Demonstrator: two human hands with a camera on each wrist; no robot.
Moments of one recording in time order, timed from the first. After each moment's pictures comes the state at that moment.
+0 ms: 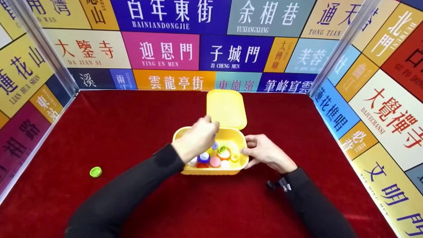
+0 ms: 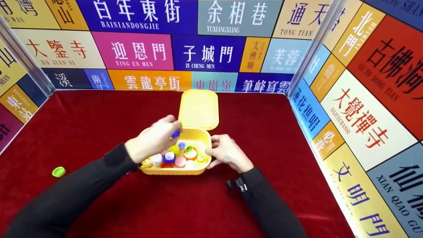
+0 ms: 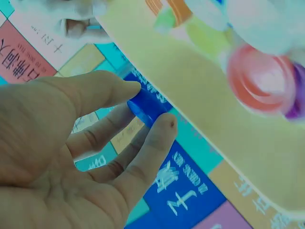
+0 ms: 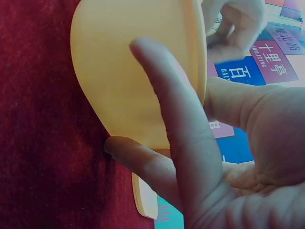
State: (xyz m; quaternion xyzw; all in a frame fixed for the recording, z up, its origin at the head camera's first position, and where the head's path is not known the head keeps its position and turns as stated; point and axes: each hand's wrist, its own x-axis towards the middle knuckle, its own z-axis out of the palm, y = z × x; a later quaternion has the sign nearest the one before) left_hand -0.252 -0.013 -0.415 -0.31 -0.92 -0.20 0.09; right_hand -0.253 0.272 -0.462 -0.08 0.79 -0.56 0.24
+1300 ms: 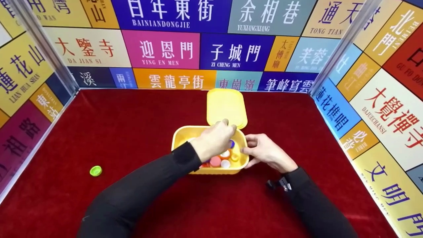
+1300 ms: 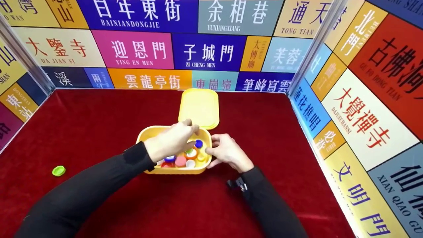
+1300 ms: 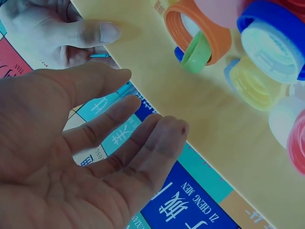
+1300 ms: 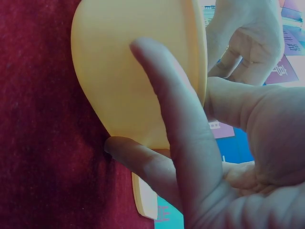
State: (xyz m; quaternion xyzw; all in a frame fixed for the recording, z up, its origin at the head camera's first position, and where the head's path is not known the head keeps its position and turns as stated) left_hand -0.257 0.038 -0.415 -0.31 -0.94 -0.11 0.02; right_hand -0.254 0.273 -0.461 -0.09 0.79 -0.56 0.24
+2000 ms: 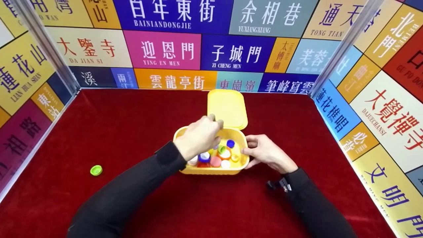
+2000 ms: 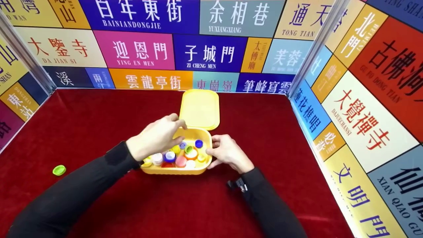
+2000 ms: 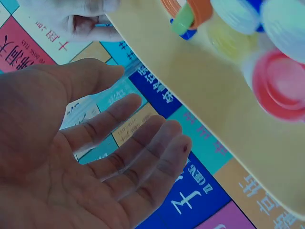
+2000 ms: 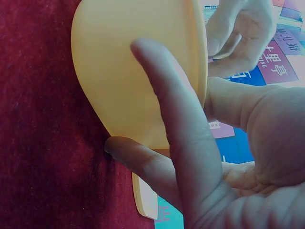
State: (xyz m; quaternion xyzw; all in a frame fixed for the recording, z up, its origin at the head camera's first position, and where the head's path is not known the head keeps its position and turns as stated) left_hand -0.252 -0.009 -0.406 -0.29 -0.94 -0.14 0.06; right_hand -0.254 0.272 -0.461 -0.07 0.79 -0.56 0.25
